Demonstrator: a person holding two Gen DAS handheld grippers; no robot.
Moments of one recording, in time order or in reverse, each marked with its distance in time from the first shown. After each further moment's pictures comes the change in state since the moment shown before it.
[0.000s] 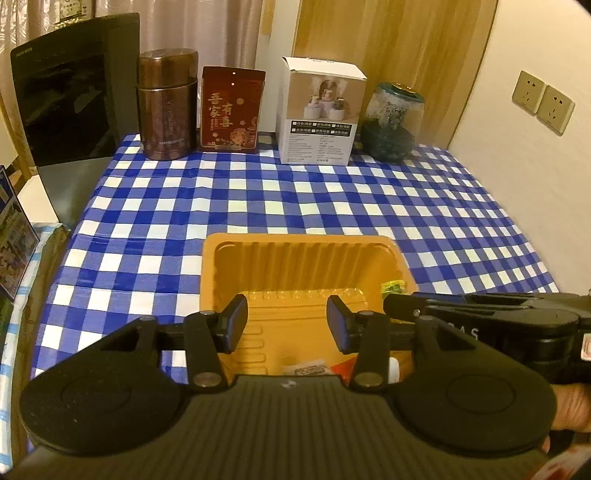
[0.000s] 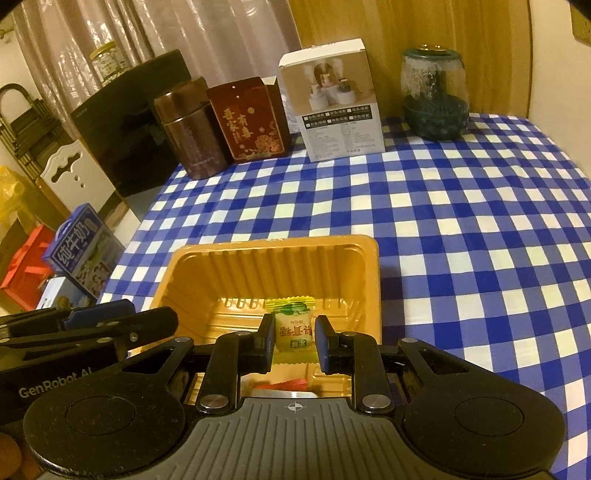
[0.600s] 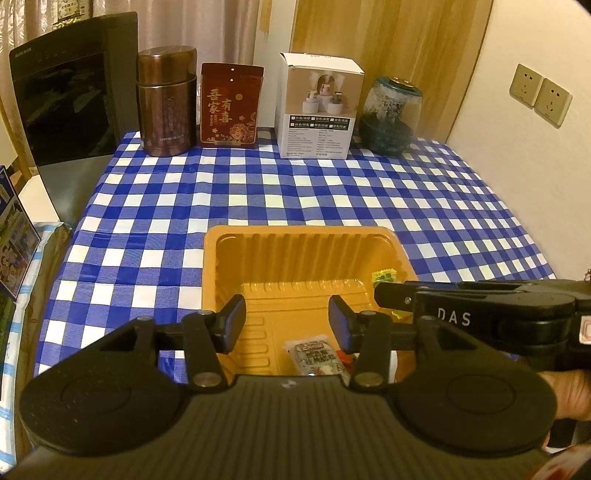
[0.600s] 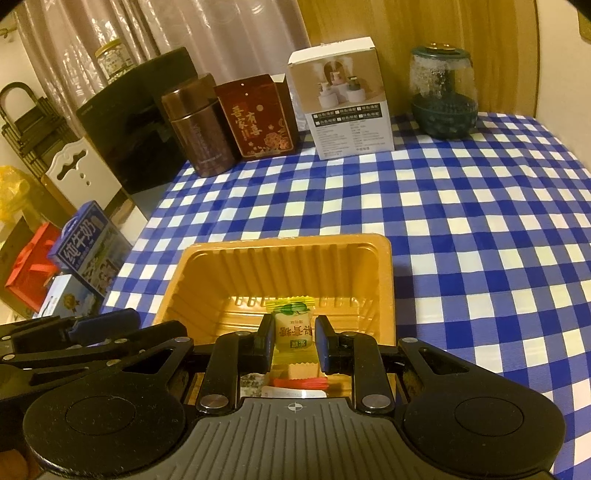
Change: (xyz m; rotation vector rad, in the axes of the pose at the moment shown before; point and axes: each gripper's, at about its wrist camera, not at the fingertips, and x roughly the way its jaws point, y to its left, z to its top) left arm -0.003 0.000 -0.005 0.015 0.011 0.002; right arm 0.001 0.007 0.001 -0.002 0.006 0.017
